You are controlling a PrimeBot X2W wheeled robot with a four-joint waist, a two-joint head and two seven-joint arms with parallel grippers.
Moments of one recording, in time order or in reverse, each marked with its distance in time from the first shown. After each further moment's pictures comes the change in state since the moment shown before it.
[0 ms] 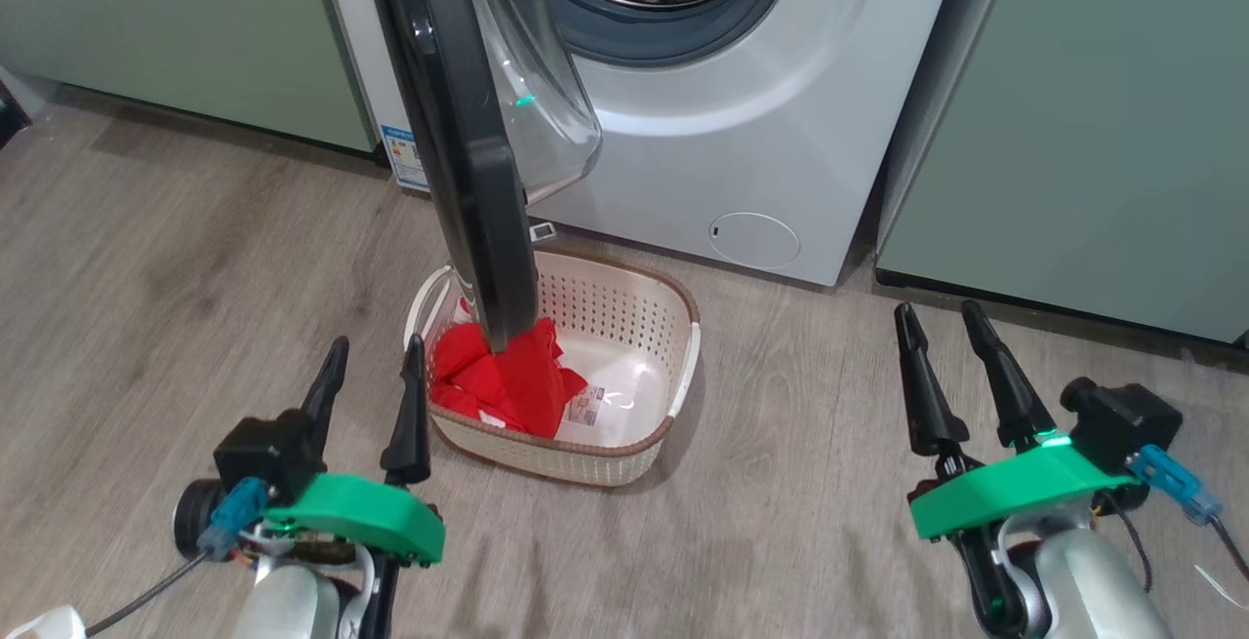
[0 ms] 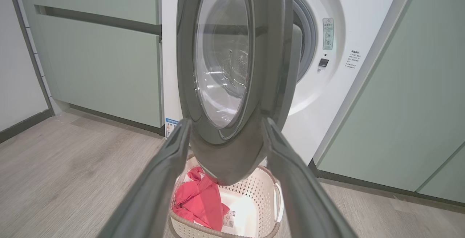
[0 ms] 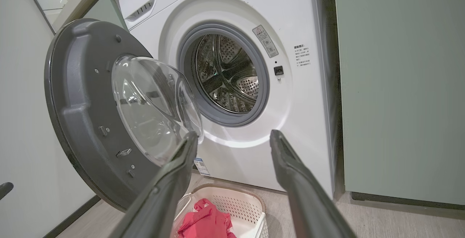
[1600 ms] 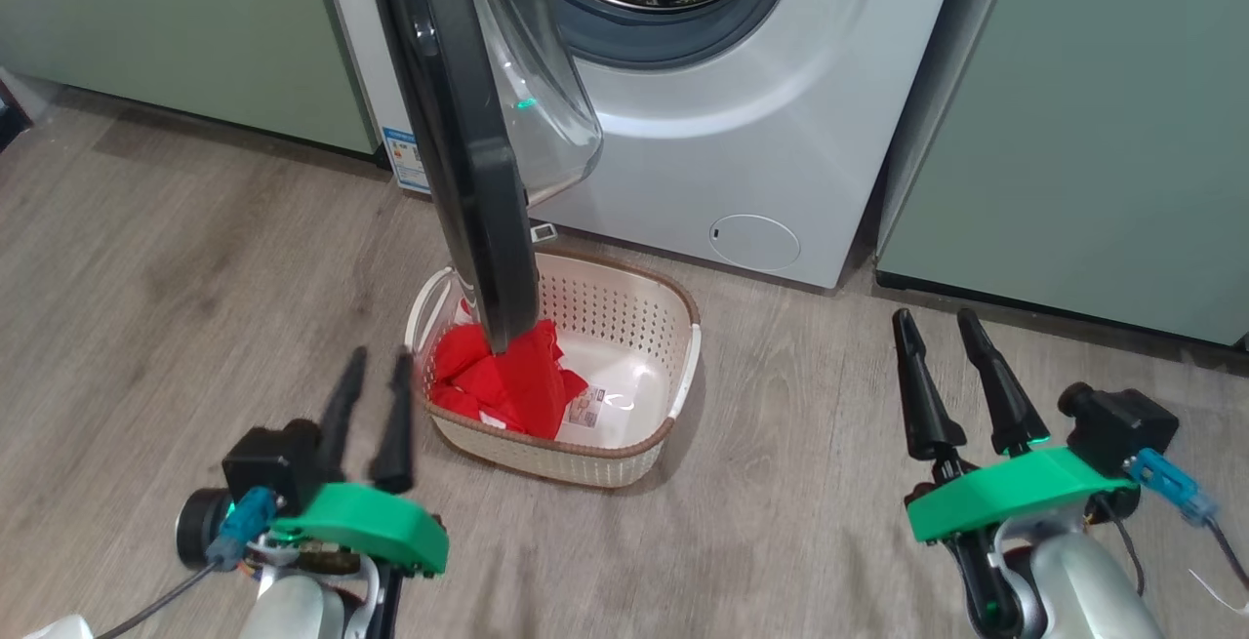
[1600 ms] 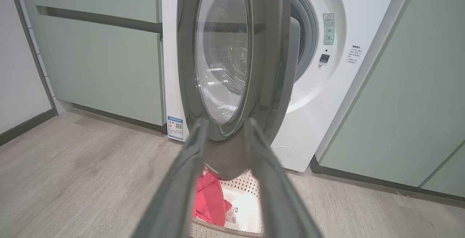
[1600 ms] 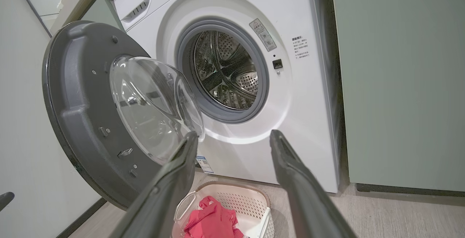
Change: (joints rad) left arm 0.019 0.000 -0.009 -0.009 0.017 0.012 0.000; right arm 0.000 0.007 0.001 0.022 0.039 0.000 0.000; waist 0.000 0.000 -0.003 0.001
